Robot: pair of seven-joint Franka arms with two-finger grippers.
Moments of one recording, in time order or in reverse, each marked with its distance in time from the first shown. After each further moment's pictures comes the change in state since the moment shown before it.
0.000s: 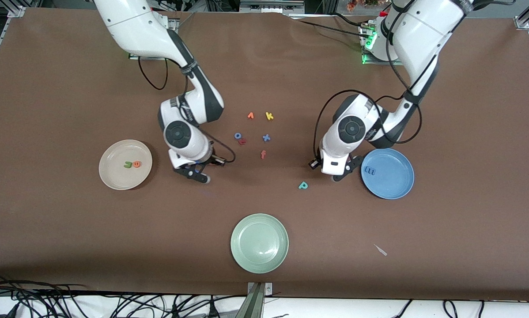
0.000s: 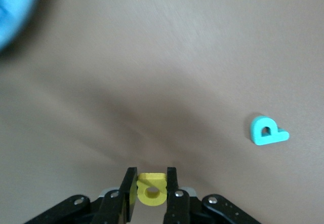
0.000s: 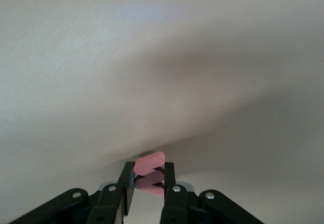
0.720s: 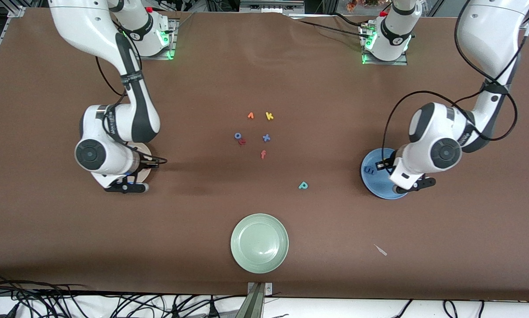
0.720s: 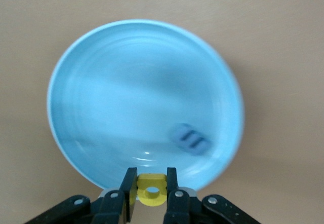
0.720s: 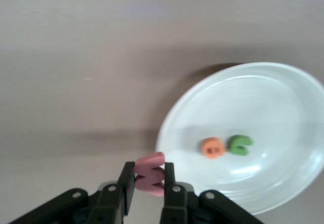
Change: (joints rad) left arm 0.339 -0.080 0.017 -0.029 0.002 -0.219 0.749; right arm -0.043 -0.054 -0.295 -0.006 -0.001 -0.221 -0.572
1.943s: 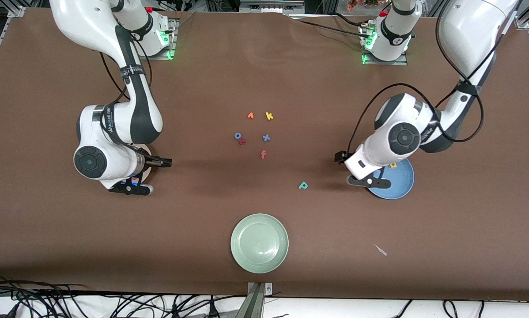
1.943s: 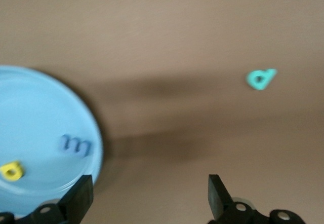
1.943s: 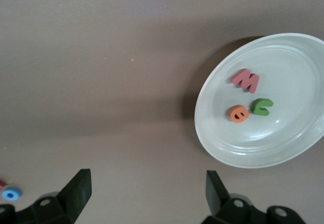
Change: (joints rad) left arm -0.039 0.057 -0.249 0.122 0.082 0.016 0.083; right arm 0.022 0.017 0.022 0.215 0.052 -0.282 0.150
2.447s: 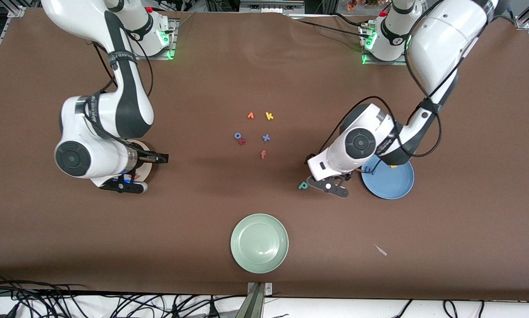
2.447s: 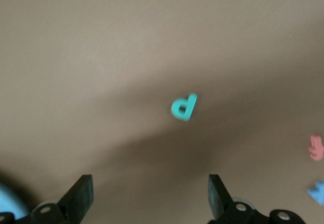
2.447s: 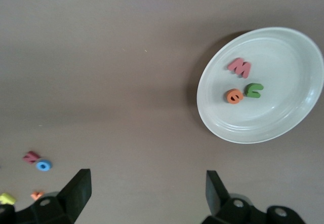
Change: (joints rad) left arm -0.166 0.191 0.020 0.195 0.126 0.058 0.094; right arm -0.002 -0.051 -0.020 0.095 0.014 -0.131 0.011
